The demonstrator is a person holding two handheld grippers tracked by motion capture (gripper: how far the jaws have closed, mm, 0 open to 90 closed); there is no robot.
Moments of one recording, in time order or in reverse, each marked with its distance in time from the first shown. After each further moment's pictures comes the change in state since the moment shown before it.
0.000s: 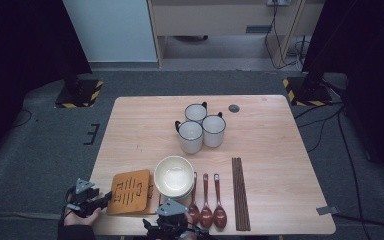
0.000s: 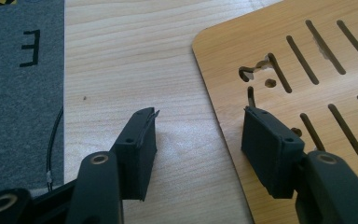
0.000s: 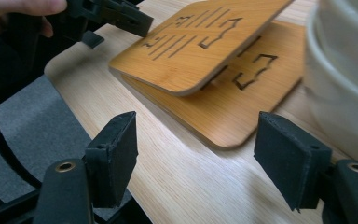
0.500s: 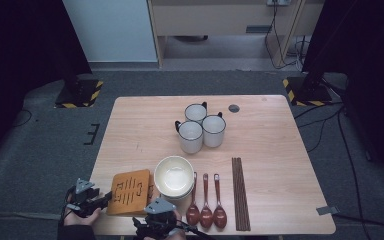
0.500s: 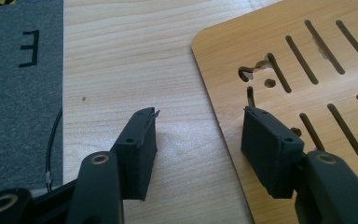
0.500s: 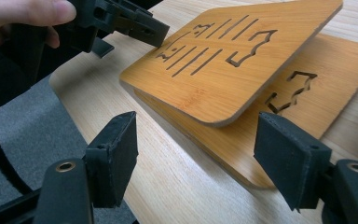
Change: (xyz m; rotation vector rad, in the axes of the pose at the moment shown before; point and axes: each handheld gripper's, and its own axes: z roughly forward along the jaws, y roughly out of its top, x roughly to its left) left arm 0.000 0.000 0.000 -0.001 -0.003 0.000; right arm 0.014 0.009 0.025 -0.003 0.014 -0.010
